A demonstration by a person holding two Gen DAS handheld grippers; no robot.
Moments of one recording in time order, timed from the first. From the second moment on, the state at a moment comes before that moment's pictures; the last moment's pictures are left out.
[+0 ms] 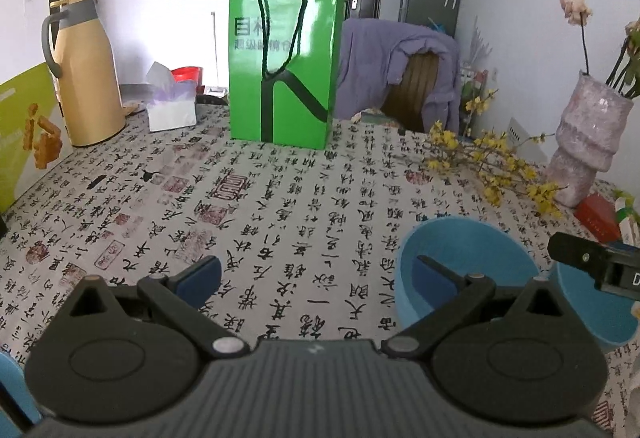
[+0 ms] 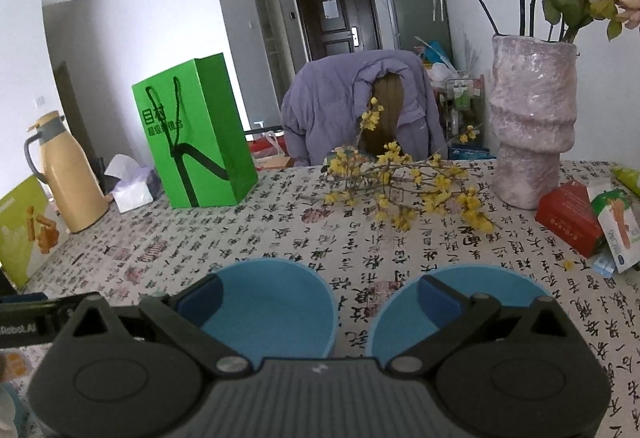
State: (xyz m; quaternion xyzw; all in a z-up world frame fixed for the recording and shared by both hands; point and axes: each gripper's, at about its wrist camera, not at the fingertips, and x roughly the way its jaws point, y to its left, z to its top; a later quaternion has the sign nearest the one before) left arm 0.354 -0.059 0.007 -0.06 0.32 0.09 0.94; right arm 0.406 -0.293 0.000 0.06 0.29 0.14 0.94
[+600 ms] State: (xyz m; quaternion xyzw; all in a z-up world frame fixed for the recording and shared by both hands) left arm 0.382 -0.070 -0.020 -0.06 0.36 0.11 0.92; right arm 0.415 -0.274 -0.024 0.01 0.32 0.16 0.93
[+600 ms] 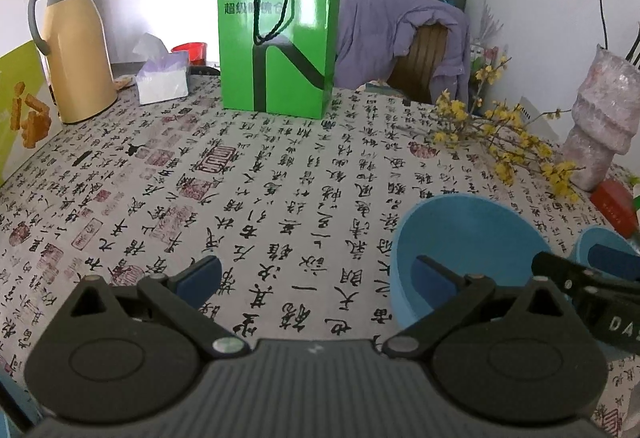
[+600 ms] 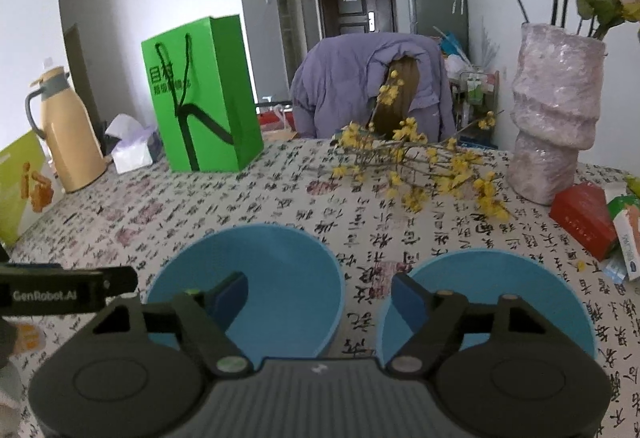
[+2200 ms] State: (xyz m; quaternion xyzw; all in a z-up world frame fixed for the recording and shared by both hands) left arm 0.398 -0.098 -0.041 -0.05 0.38 0.06 0.92; right arm 0.428 -0.269 -0.047 0.01 0.36 0.16 0.92
